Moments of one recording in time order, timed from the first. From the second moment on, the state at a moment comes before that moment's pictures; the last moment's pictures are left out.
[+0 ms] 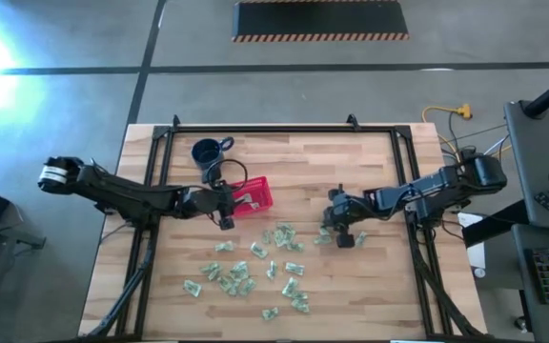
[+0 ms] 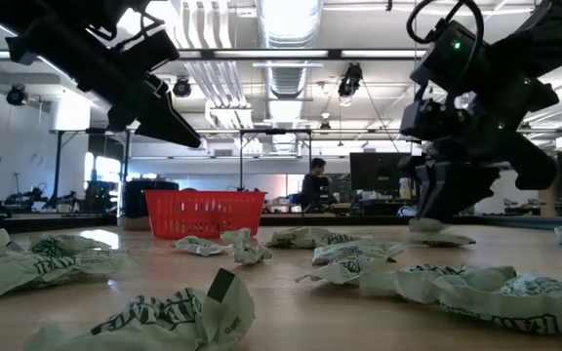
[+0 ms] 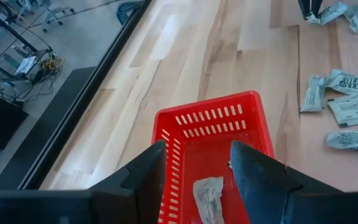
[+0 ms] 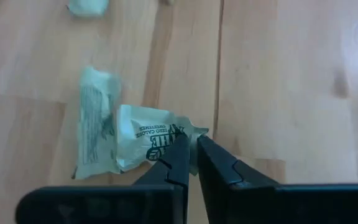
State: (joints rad) left arm -0.11 1.13 0.52 0.04 -0.55 0.06; right arm 0.03 1.45 0.48 0.04 -0.01 -0.06
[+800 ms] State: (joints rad) left arm -0.36 1.10 0.52 -0.17 -0.27 -0.27; right arm -0.03 1.56 0.76 0.43 0.18 -0.35
